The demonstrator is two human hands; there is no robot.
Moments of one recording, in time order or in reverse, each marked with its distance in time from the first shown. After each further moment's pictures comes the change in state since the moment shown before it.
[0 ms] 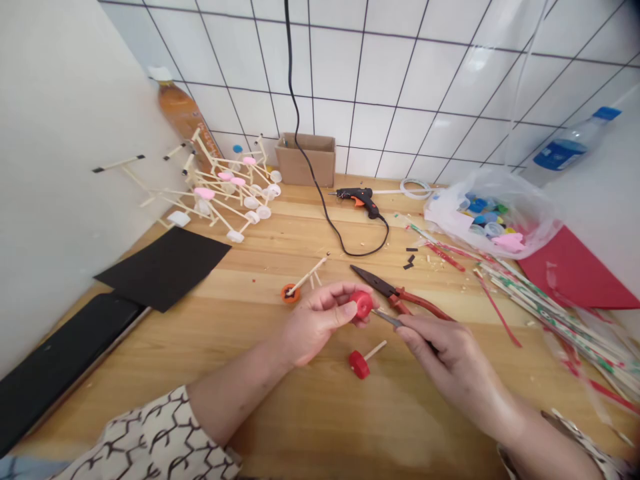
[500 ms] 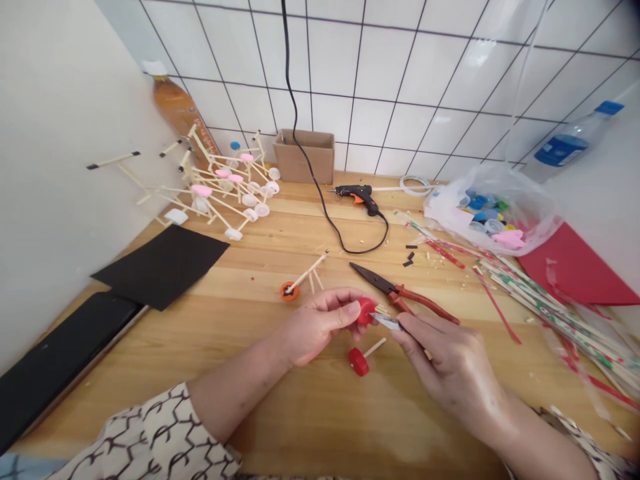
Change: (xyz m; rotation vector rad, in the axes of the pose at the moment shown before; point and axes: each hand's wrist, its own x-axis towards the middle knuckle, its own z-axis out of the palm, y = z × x) left_hand -0.002 -0.001 0.003 -0.013 0.025 -0.156; right_hand -0.009 0.001 0.007 -0.275 0.160 -0.123
